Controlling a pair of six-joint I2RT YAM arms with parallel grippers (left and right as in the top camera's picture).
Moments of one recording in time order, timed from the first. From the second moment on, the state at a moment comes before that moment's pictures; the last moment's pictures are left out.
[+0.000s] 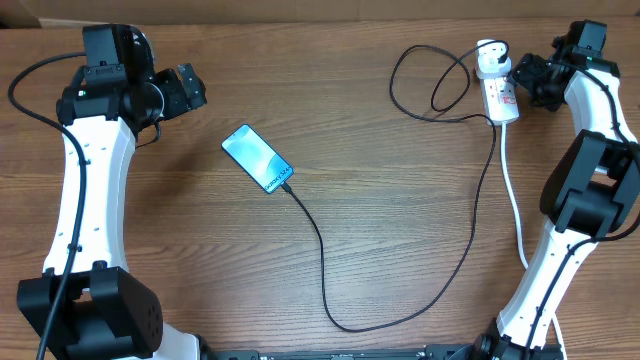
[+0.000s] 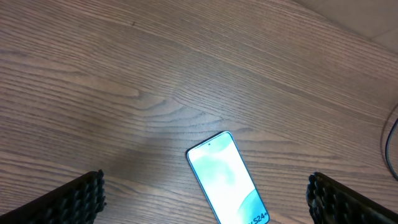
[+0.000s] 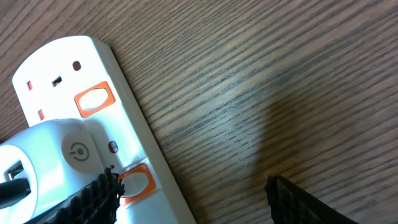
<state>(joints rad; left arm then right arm) 0.12 1.70 1.58 -0.84 0.13 -0.30 -0.33 2.45 2.06 -0.66 -0.17 0.28</state>
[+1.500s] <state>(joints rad) 0.12 1.70 1.58 -0.84 0.13 -0.30 -0.33 2.47 2.06 -0.69 -0.17 0.28</state>
